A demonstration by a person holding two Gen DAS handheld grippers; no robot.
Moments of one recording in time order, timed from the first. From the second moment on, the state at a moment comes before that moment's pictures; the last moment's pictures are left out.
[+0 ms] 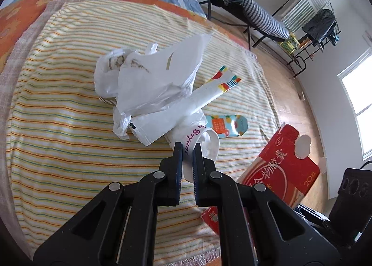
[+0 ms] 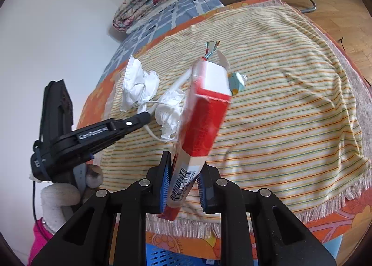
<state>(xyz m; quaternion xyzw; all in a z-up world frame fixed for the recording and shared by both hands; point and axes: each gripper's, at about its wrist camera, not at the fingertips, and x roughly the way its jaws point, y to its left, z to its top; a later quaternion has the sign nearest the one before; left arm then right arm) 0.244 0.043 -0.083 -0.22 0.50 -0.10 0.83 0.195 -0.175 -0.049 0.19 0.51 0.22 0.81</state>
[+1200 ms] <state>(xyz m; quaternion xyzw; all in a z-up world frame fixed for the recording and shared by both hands) 0.090 0.053 -0.038 -0.11 0.49 -0.15 0.85 0.089 -0.160 0.000 0.03 0.44 0.25 0.86</state>
